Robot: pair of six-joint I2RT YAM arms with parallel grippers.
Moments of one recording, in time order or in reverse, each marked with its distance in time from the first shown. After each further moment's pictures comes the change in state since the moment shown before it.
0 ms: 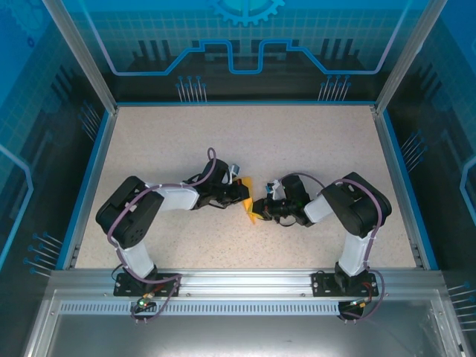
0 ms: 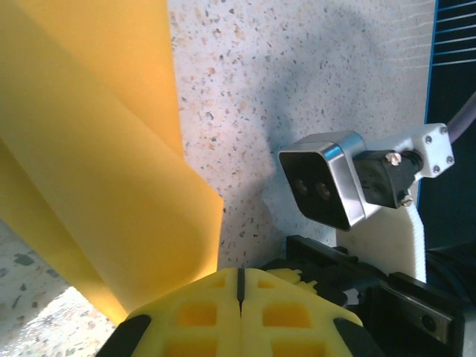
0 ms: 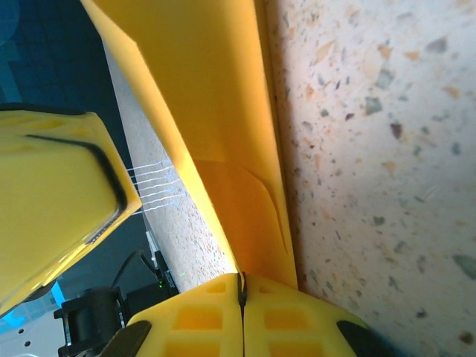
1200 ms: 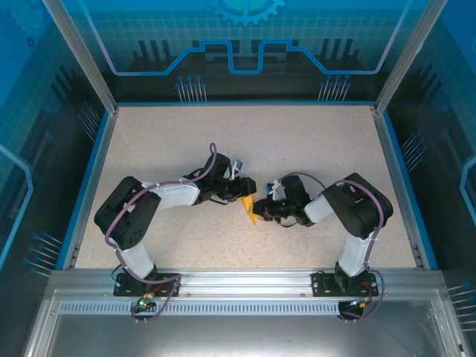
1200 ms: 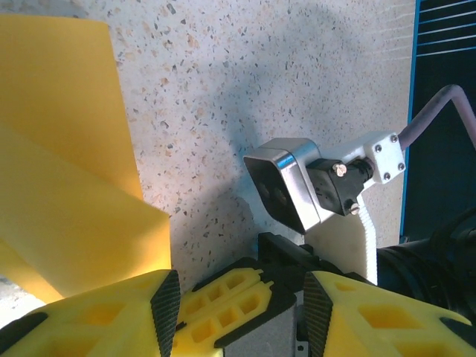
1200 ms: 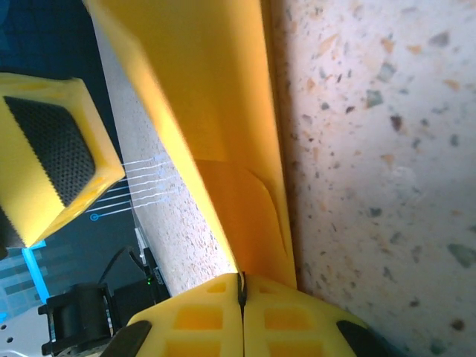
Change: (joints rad) left arm 0.000 -0.008 0.075 -0.085 0.035 0.027; right arm 0.003 -0.012 0.001 -0.026 0.006 -0.044
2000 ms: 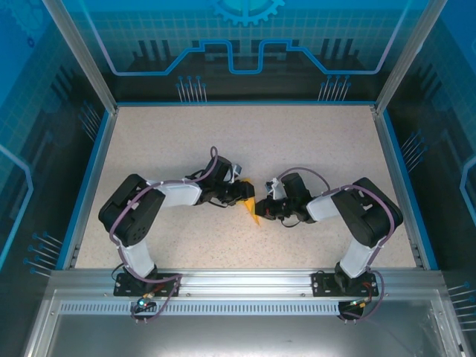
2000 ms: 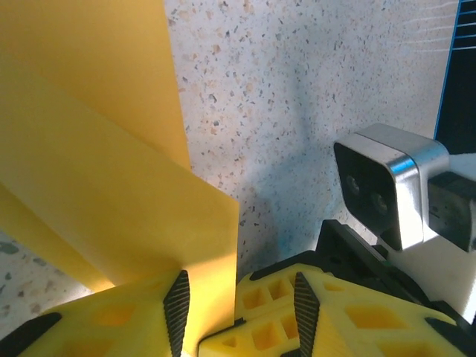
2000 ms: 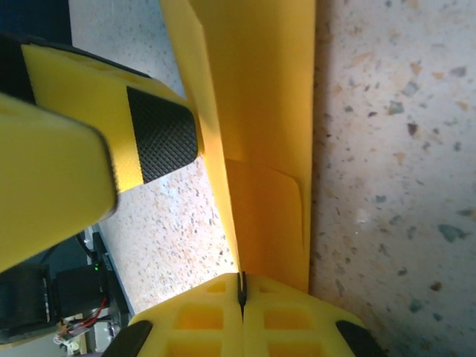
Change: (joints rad) left arm 0.000 0.021 0.000 -0.051 0.003 -0.018; right arm 0.000 -0.100 0.026 -0.217 0.058 -0.248
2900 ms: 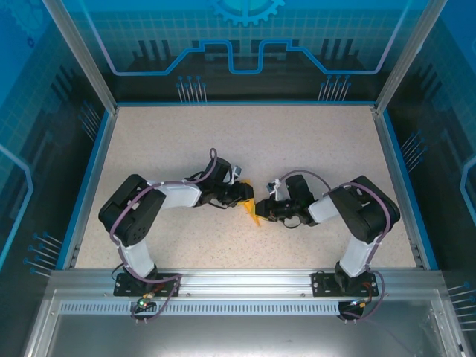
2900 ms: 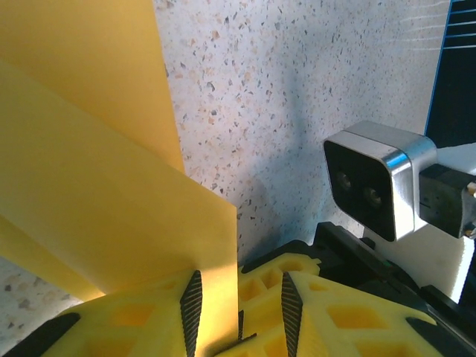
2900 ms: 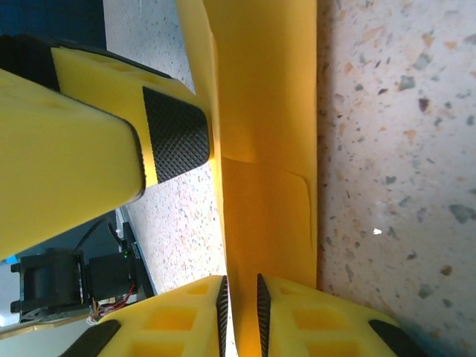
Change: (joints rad) left arm 0.000 0.014 -0.024 0.052 0.023 -0.031; right arm -0.032 0.036 -0.042 0.120 -0.091 0.035
